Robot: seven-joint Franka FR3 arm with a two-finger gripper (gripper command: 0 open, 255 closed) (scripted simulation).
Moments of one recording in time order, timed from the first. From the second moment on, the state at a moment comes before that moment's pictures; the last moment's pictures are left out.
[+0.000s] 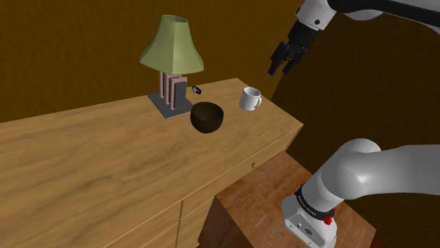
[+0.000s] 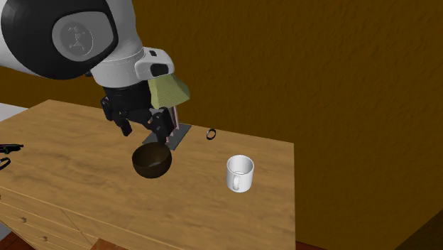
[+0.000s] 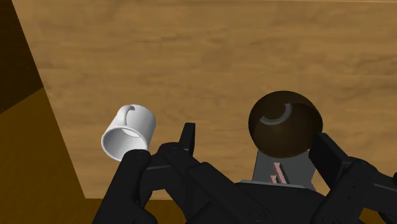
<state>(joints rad) 0.01 -0.75 -0.04 -2.31 0.05 1.69 -0.03</state>
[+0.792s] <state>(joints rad) -0.02 -0.51 -0.12 -2.36 0.00 1.97 -0.14</state>
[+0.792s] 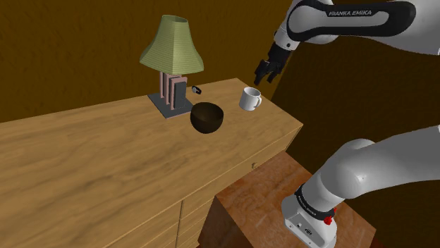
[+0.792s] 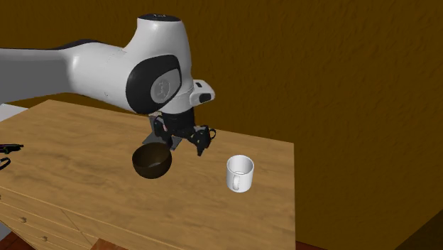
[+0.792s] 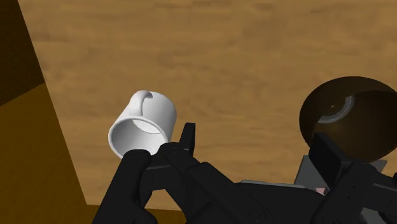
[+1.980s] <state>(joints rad) -0.05 0.06 -0.22 -2.17 0.03 2.33 -0.33</state>
